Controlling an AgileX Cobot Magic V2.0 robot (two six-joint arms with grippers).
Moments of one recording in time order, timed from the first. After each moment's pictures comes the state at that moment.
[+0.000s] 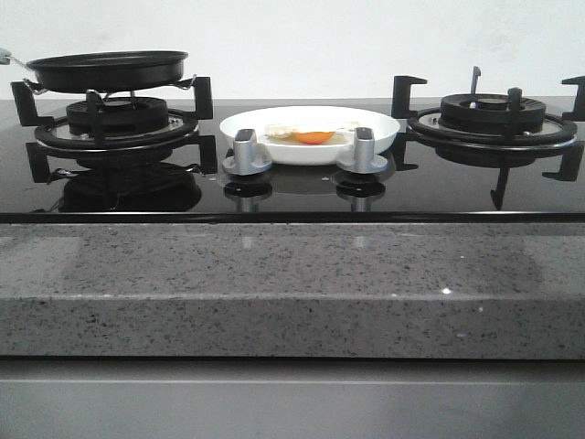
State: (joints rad) left arm -0.01 -0.01 0.01 -0.04 0.14 -0.03; right arm 0.16 0.20 -0.33 0.10 0.36 -0.05
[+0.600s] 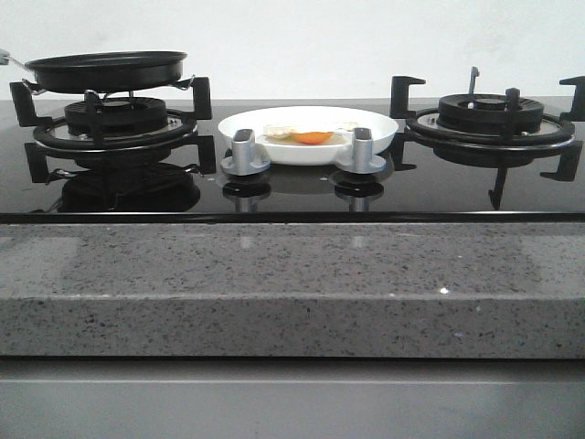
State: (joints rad) left arm -0.01 -0.01 0.01 -0.04 0.14 -0.03; right arm -0.01 0.00 0.03 0.06 0.12 -0.05
